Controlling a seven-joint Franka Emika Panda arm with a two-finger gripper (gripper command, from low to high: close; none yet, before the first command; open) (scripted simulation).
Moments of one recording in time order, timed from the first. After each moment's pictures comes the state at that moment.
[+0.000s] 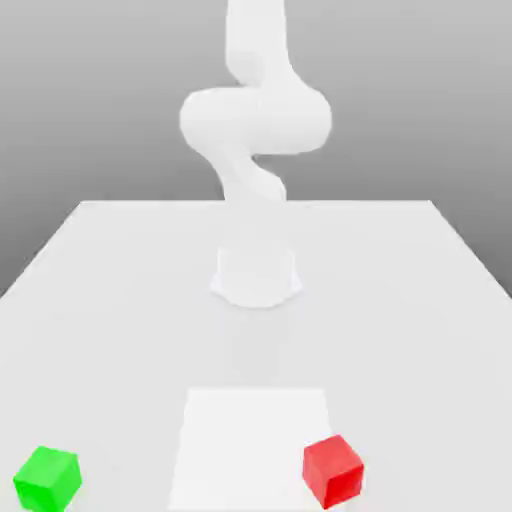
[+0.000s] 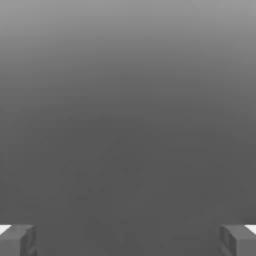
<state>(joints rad) 0.02 -0.71 0.00 -2.32 0.00 2.34 0.77</state>
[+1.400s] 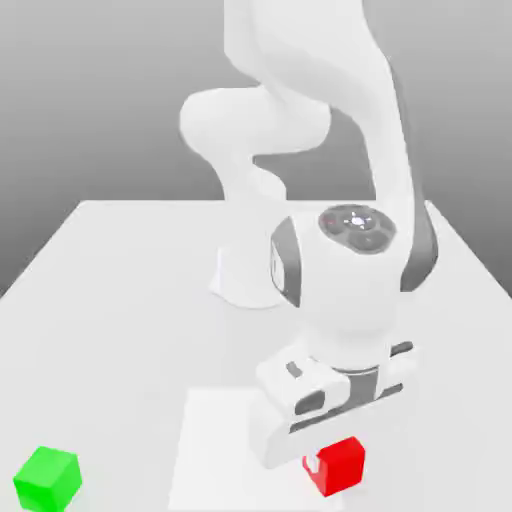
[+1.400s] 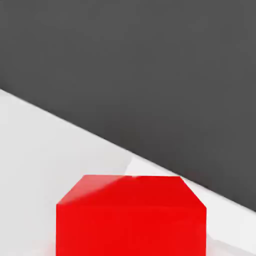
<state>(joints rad) 0.14 0.23 0.04 -2.47 -0.02 2.70 0.54</state>
